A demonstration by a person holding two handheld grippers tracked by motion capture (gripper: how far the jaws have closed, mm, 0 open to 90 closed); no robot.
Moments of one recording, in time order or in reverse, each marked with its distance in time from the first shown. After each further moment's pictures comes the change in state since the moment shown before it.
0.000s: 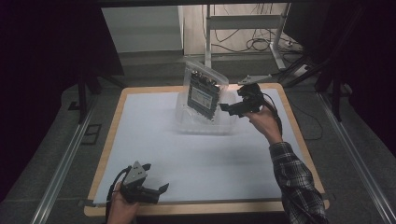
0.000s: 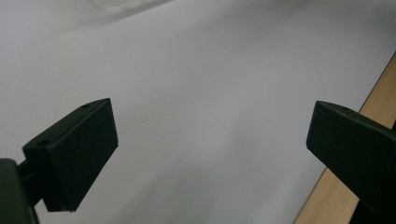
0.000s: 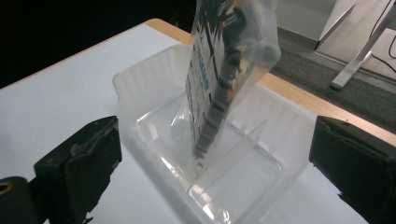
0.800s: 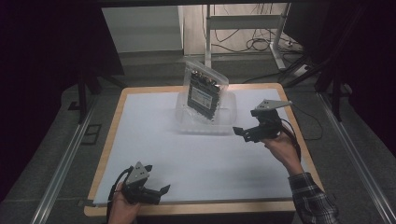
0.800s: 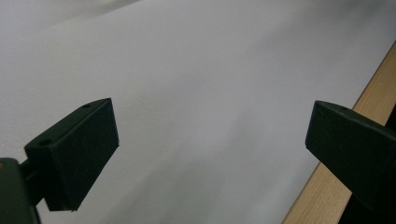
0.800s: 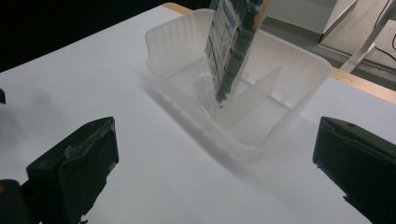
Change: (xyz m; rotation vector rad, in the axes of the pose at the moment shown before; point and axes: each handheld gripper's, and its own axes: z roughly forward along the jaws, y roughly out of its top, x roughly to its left) left arm -0.003 0.002 0.002 0.033 -0.014 -0.010; right arm 0.028 -0.060 -0.059 -0.008 0.012 0.007
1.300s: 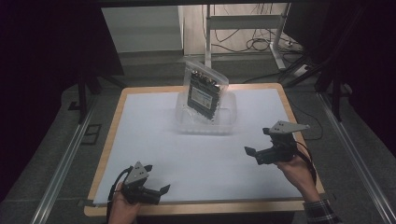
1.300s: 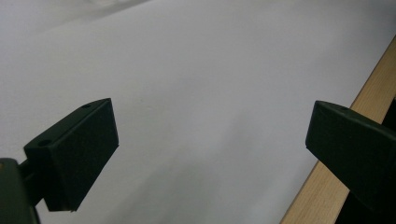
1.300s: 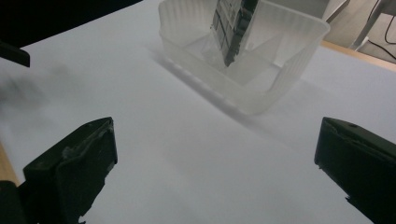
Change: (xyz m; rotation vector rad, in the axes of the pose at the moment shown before) left arm 0.000 0.000 -0.001 -0.012 -0.008 -0.002; right arm 0.021 -0.049 -0.043 -0.005 -0.016 0.005
